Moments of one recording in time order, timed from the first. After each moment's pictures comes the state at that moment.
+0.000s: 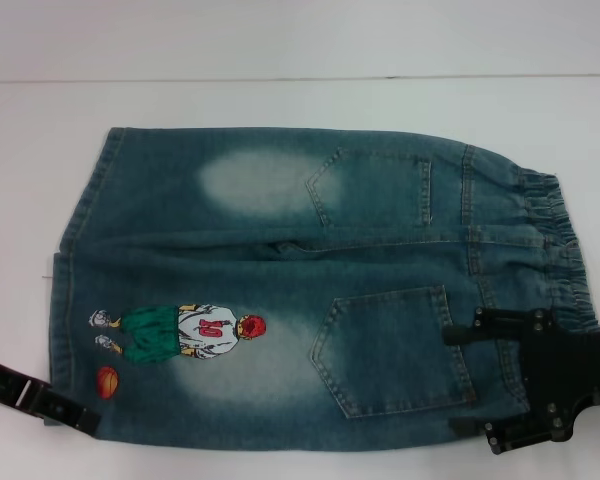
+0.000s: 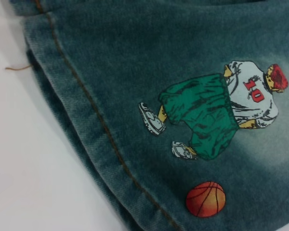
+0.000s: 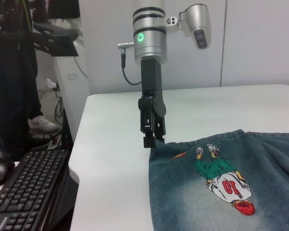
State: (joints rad) left arm -0.58 -2.09 0.65 0.99 2.83 1.79 -2.26; right arm 0.42 2.09 -0.67 -0.74 -2.19 -1.83 1.00
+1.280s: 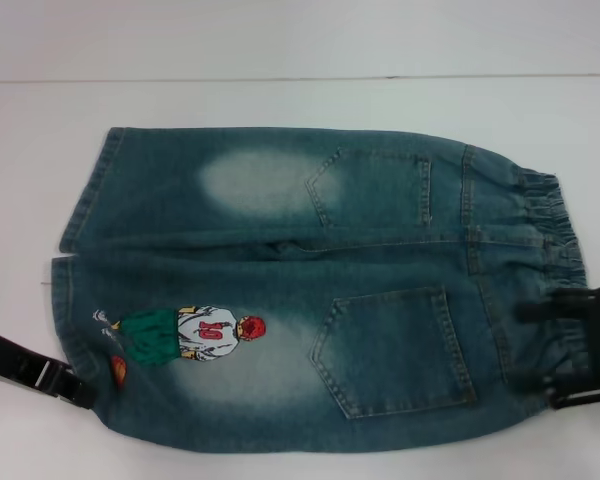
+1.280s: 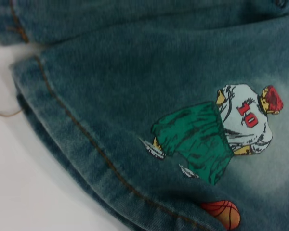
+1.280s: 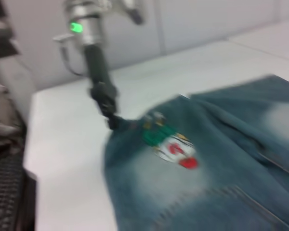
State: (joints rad) left arm -0.62 -2.09 0.65 0.97 2.82 1.77 -2.28; right arm 0.38 2.04 -0.64 -0.86 -2.21 -1.83 1.31
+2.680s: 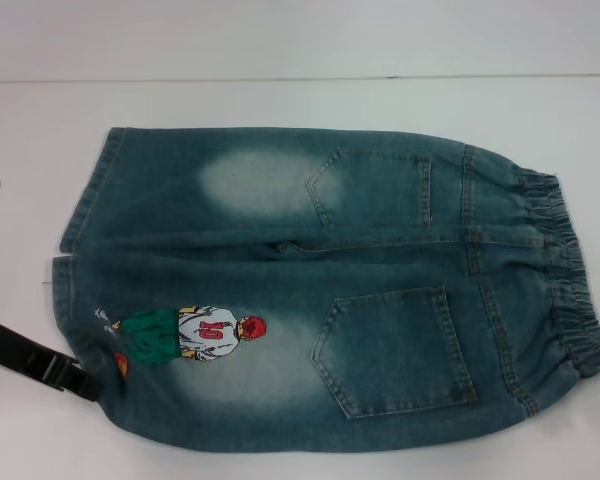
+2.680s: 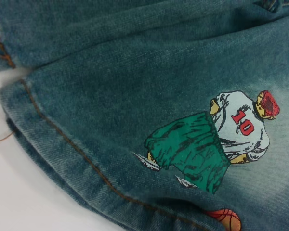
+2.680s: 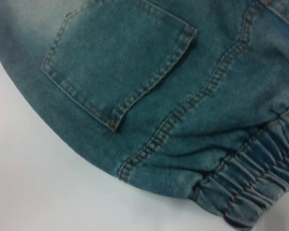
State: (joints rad) left arm -0.63 -2.10 0.67 0.97 2.82 1.76 -2.26; right arm 0.51 2.05 -0.68 -1.13 -2.79 -1.83 1.83
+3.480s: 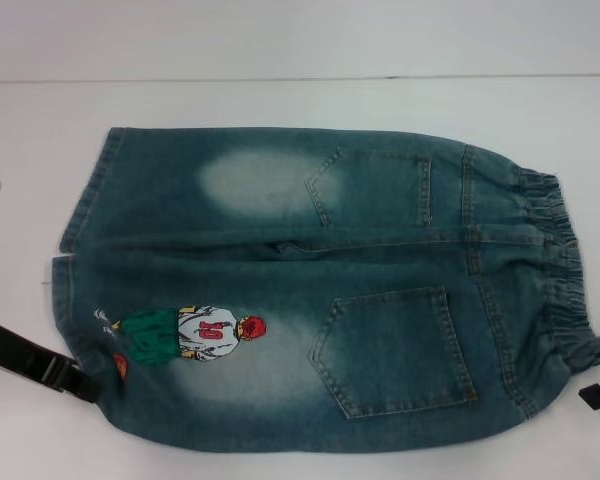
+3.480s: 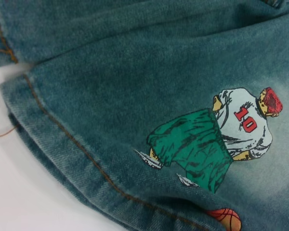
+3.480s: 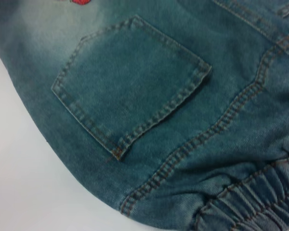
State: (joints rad) left arm -0.63 -2.10 0.67 0.97 2.83 1.76 -2.27; right arm 0.54 2.07 -0.69 -1.11 -2.76 -1.79 1.78
